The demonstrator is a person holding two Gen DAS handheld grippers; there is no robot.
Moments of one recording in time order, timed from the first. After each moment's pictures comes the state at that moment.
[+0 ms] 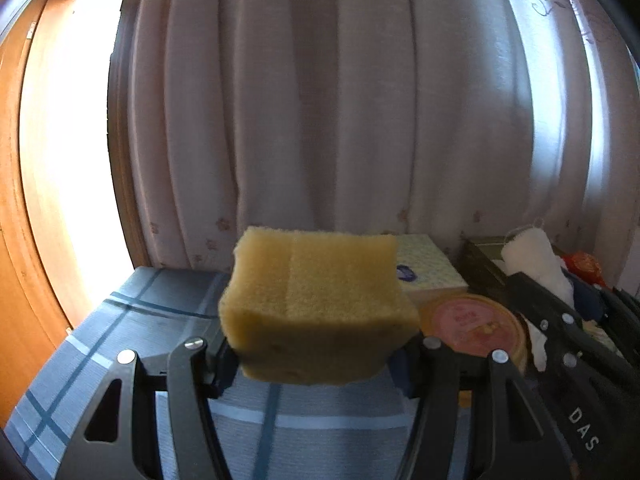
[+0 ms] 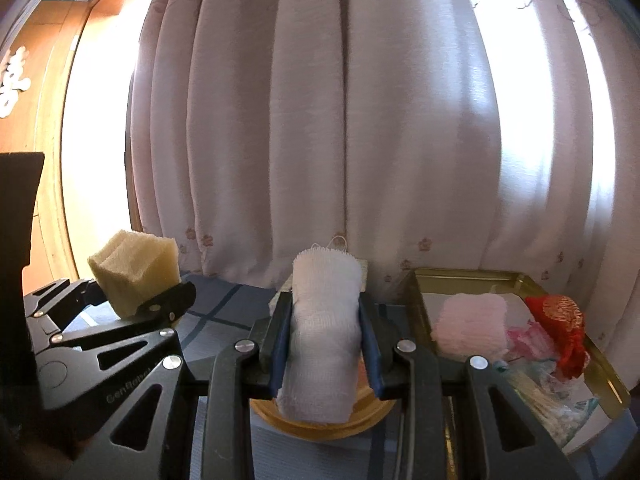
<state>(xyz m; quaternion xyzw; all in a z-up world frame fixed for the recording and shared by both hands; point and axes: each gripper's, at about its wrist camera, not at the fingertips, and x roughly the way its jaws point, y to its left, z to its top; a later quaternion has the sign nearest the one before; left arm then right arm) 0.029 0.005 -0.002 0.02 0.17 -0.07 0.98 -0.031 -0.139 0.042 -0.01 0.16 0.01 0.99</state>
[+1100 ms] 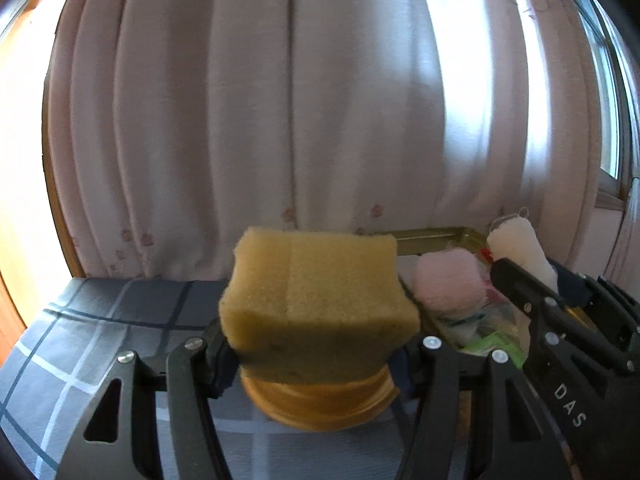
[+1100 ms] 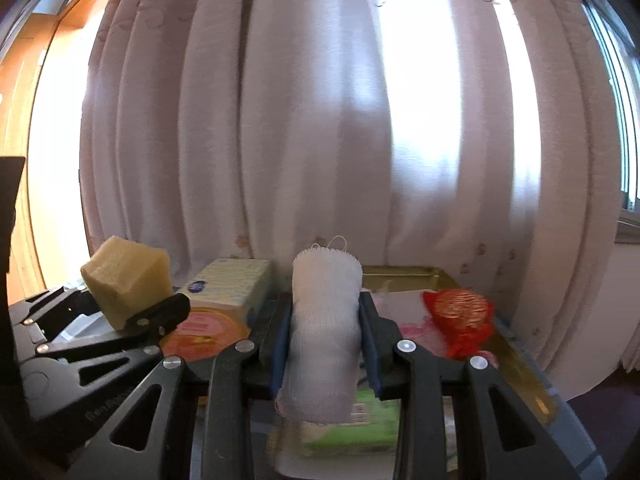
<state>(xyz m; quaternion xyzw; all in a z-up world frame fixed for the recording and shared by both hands) 0.011 -0.089 -0.002 0.04 0.17 -0.15 0.97 -0.056 -0.236 0.044 0.00 0.15 -0.07 0.99</state>
